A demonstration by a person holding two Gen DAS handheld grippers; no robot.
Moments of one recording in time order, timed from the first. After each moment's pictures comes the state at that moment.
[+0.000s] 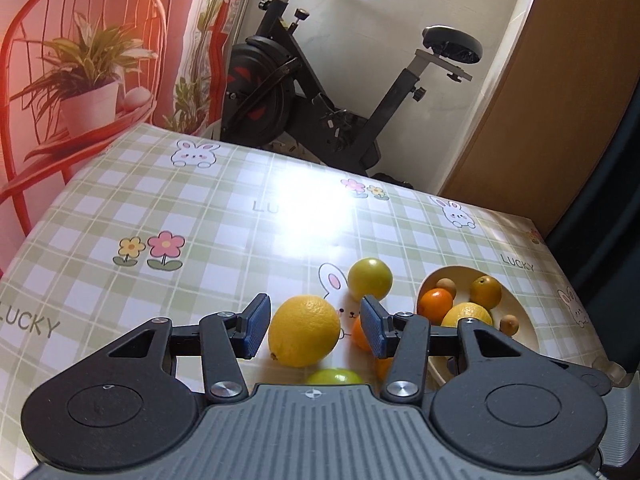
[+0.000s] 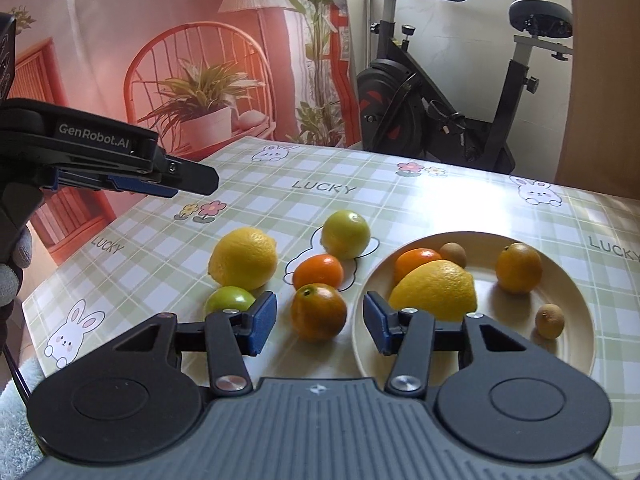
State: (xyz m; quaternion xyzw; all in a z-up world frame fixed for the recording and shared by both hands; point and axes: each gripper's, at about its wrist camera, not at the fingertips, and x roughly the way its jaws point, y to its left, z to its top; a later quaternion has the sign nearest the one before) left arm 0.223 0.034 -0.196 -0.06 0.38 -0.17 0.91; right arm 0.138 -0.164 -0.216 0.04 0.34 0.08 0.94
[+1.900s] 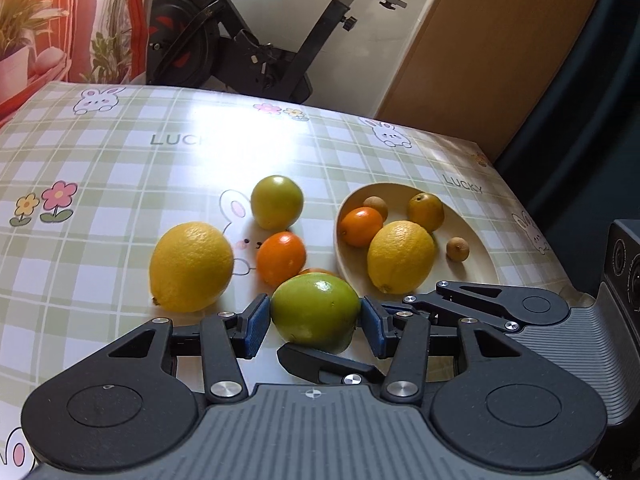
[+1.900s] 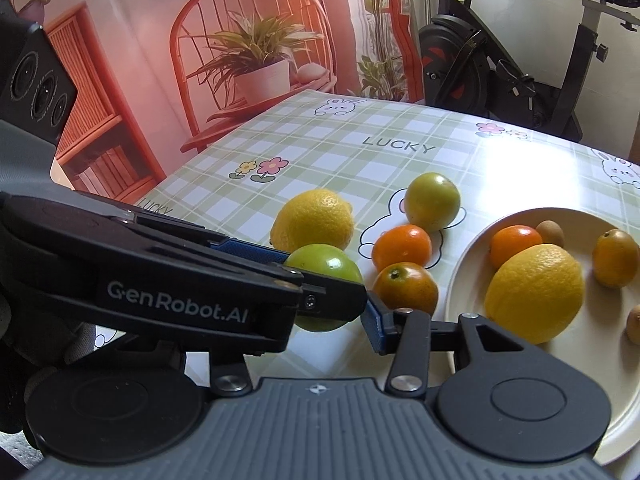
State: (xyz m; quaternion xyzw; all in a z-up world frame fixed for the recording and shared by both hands) left arm 0.216 -0.028 -0.236 -0.02 0.43 -0.27 0.86; right arm 0.167 -0.144 -0.234 0.05 0.39 0.16 0.90
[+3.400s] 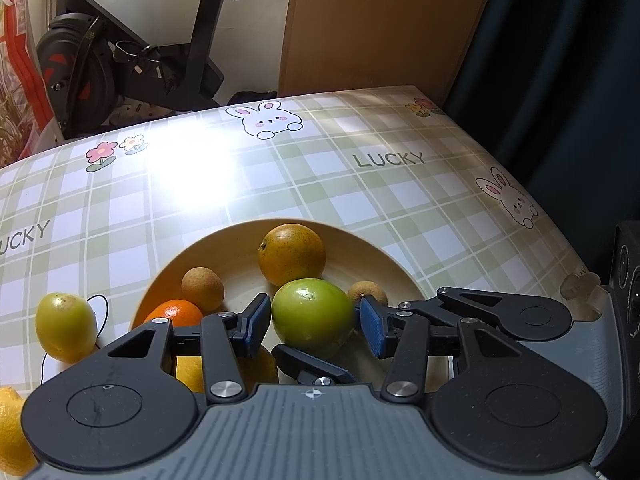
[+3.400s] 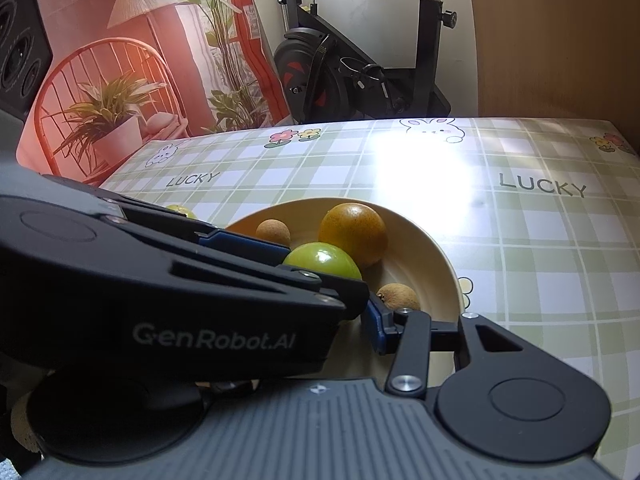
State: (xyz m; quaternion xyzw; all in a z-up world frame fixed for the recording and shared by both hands) left arm 0.258 -0.211 -0.256 0.10 0.44 -0.34 0.83; right arm 0.161 -0.300 -0.249 0.12 0.38 0.01 0.91
